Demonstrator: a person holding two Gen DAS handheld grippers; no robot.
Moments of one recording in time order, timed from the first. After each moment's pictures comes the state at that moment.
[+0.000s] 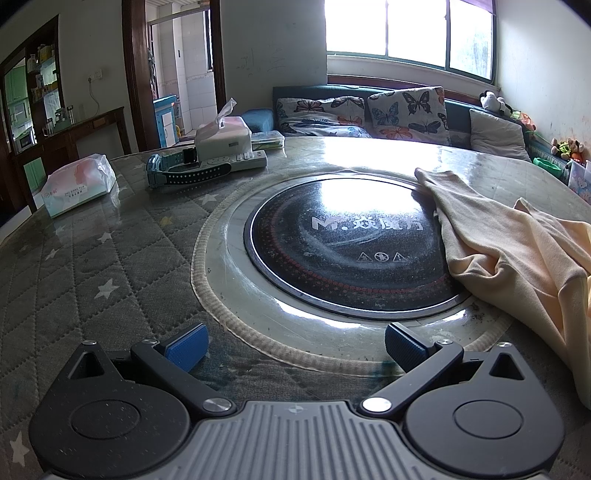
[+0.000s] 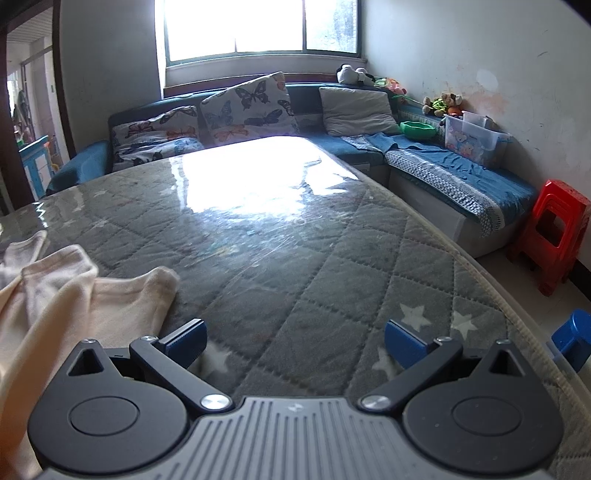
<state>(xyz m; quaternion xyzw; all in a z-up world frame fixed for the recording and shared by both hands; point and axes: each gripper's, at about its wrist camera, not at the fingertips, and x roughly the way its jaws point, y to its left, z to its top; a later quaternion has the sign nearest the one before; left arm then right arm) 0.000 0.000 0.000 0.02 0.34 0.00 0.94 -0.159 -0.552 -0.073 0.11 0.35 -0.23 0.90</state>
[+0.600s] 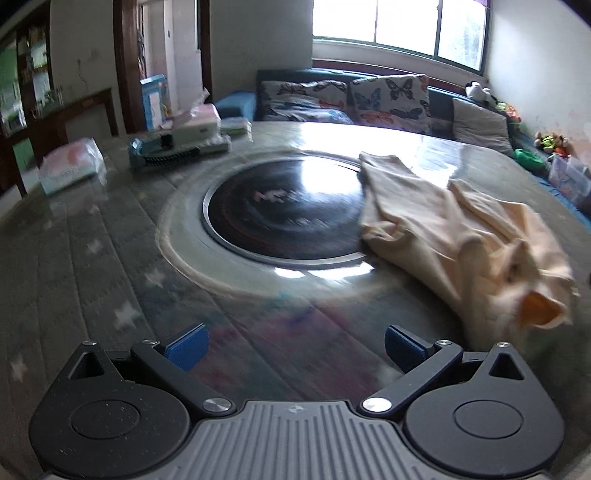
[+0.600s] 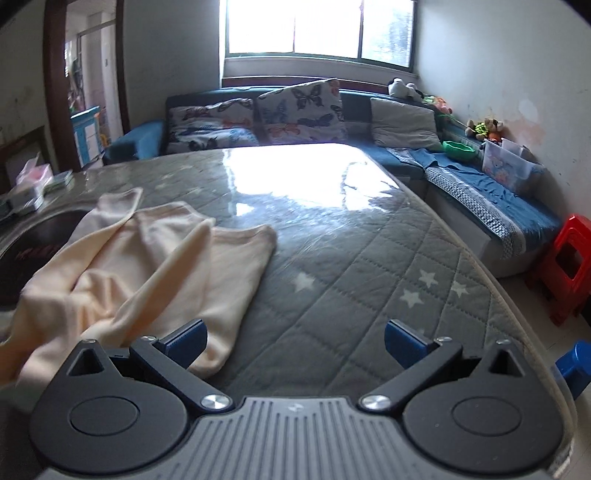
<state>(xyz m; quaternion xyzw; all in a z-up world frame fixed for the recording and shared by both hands) -0.059 -0.049 0.023 0.02 0.38 -0.12 0.92 -0.216 -0.454 -0.036 0.03 0.34 -0.16 0.93</state>
